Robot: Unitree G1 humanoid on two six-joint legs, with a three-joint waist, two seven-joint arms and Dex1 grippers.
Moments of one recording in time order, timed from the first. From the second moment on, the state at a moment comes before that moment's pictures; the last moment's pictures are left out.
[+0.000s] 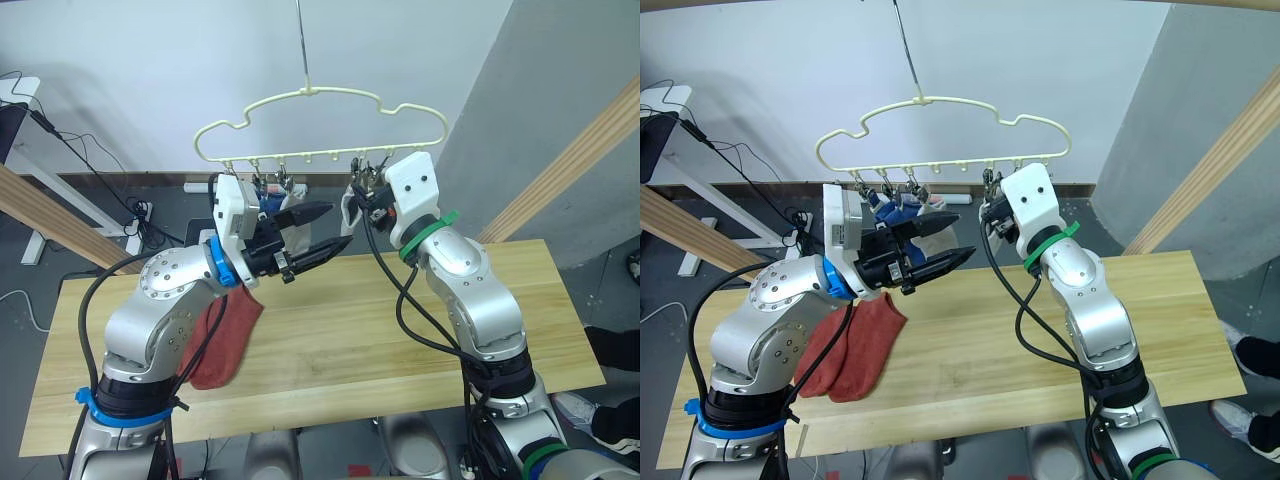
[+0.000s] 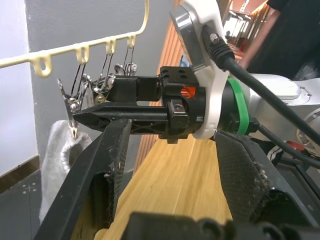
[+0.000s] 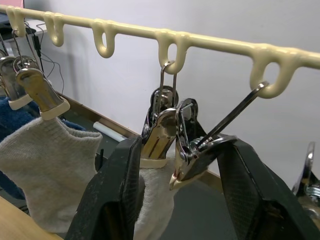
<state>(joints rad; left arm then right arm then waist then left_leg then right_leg) -0.40 0.53 0.03 -0.42 -0.60 0.46 -0.82 -0.58 -0.13 0.20 -0.37 -0.02 0.66 0.22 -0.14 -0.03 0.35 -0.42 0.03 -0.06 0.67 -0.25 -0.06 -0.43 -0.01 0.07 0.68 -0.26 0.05</state>
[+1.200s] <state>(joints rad) -0.40 0.53 0.03 -0.42 -0.59 0.46 -0.82 -0.45 -0.15 0.18 -0.53 -0.03 0.76 0.19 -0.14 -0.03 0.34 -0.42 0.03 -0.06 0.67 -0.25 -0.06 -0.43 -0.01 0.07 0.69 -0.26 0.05</state>
